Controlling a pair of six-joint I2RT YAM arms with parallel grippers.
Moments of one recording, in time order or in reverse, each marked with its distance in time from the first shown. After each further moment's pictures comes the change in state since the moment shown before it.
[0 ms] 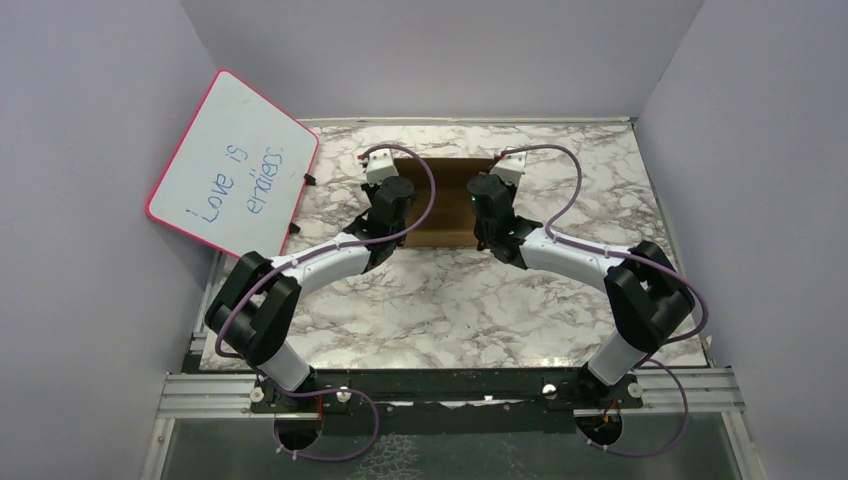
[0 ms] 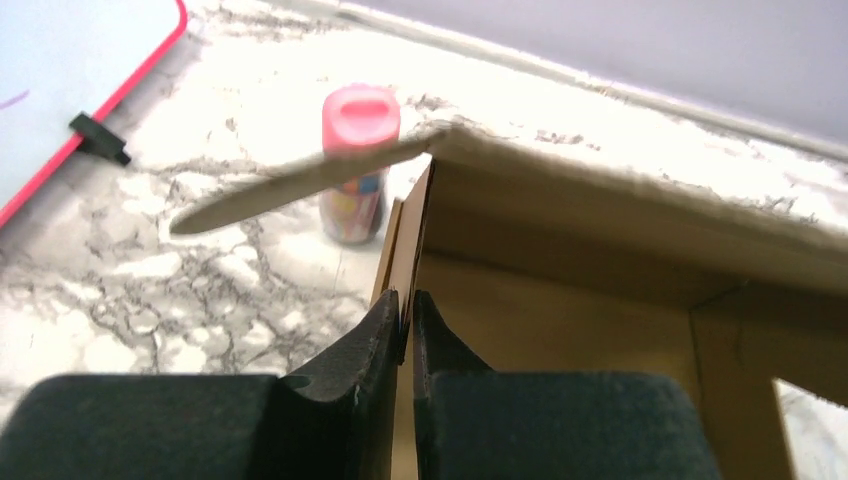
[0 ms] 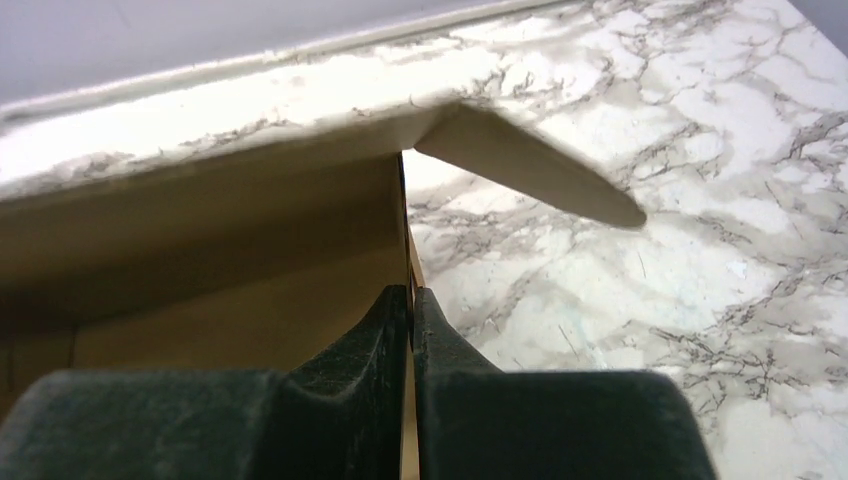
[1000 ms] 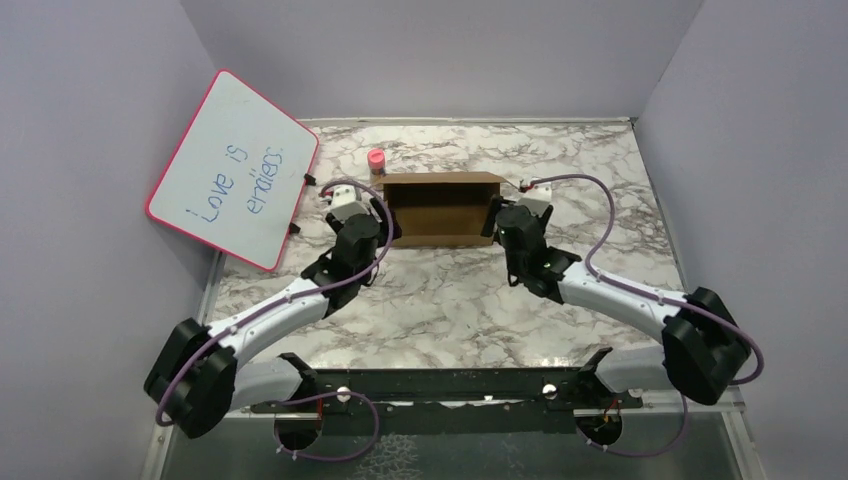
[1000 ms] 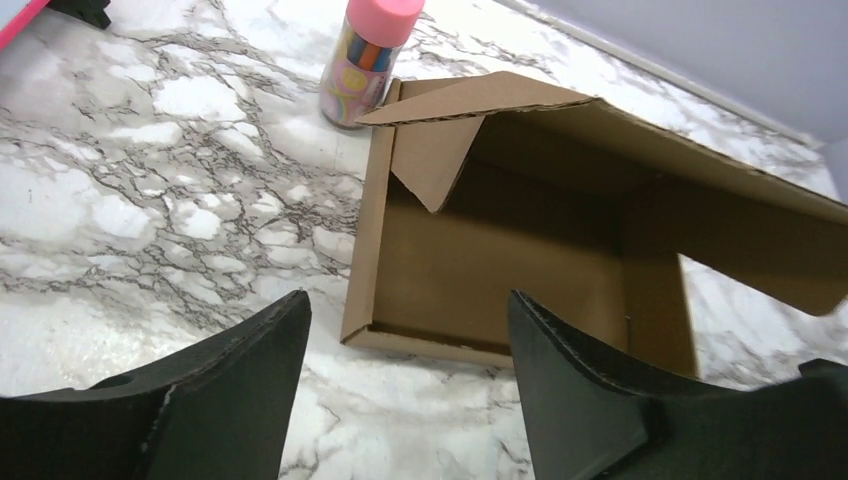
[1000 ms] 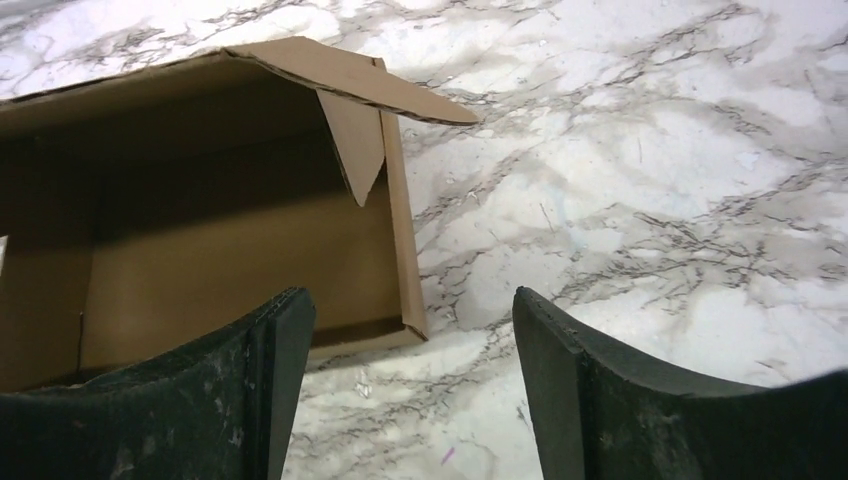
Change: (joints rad) left arm -0.022 -0.364 -0.328 -0.097 0.112 -0.204; right arm 0.022 -0.293 -0.280 -0.149 -0.154 0.153
